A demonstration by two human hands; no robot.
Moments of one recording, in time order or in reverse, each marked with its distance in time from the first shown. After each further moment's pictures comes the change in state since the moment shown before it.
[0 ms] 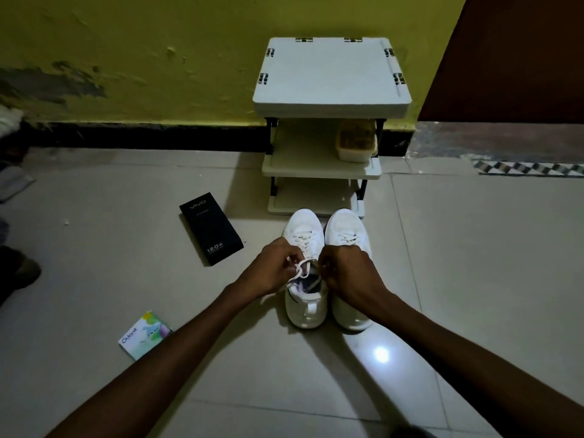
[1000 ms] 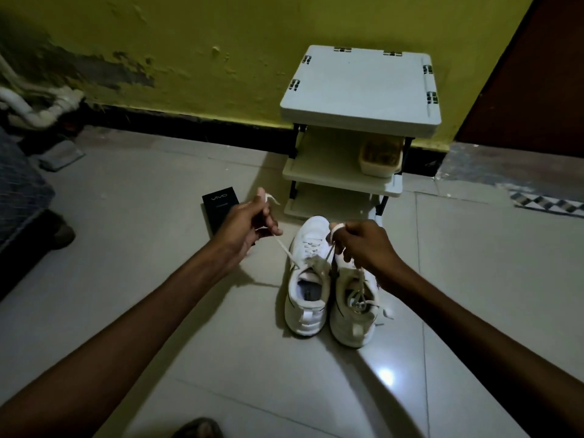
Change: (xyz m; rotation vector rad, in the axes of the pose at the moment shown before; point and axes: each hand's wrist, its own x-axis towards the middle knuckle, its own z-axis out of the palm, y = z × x) left_hand -0.008 0.022 -0.068 -1.140 0.382 -0.236; right_hand 0.031 -0.007 -0.064 0.598 -0.009 0.104
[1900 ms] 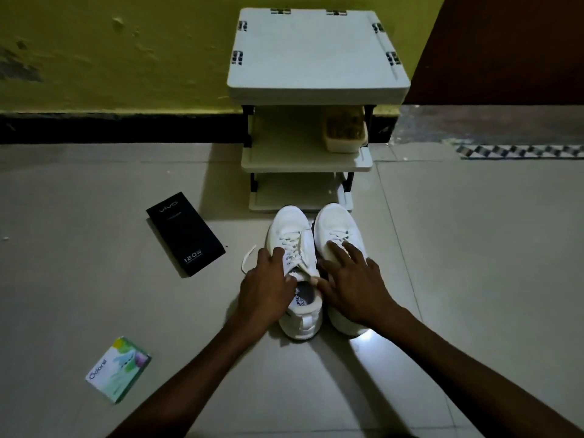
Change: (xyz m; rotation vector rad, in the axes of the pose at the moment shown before) left_hand -0.007 -0.092 0.027 1.338 -0.132 0.069; right_hand -0.028 0.069 0.052 -0.893 -0.109 0.079
